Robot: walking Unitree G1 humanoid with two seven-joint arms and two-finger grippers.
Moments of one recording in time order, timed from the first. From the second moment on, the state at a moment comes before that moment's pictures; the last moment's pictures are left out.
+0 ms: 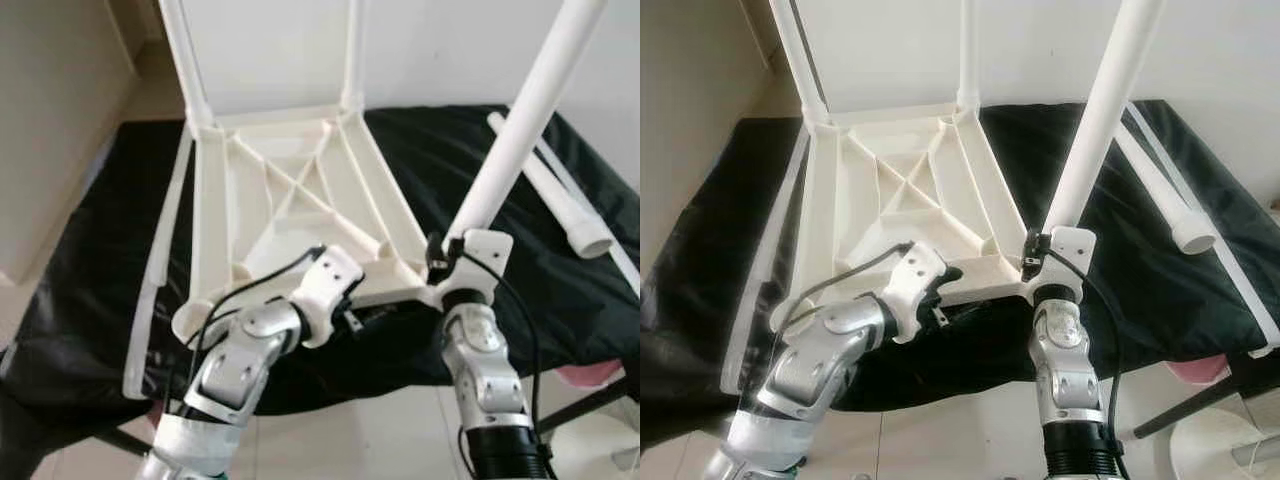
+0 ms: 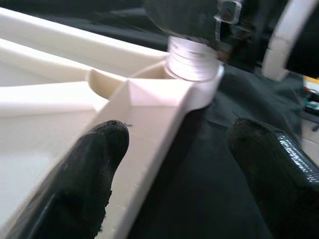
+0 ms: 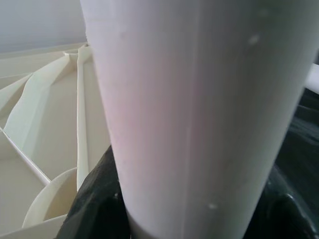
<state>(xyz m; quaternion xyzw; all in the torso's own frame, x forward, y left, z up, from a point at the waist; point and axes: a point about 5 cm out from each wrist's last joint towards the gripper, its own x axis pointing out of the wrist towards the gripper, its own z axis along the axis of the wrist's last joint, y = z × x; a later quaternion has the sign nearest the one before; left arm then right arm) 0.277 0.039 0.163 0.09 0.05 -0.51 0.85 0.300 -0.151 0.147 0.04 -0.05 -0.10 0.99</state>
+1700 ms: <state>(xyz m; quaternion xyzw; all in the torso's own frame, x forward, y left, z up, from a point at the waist) 0.252 0.045 0.178 0.05 0.00 -0.53 0.85 0.314 -0.182 0.177 -0.07 -0.08 0.25 0.96</state>
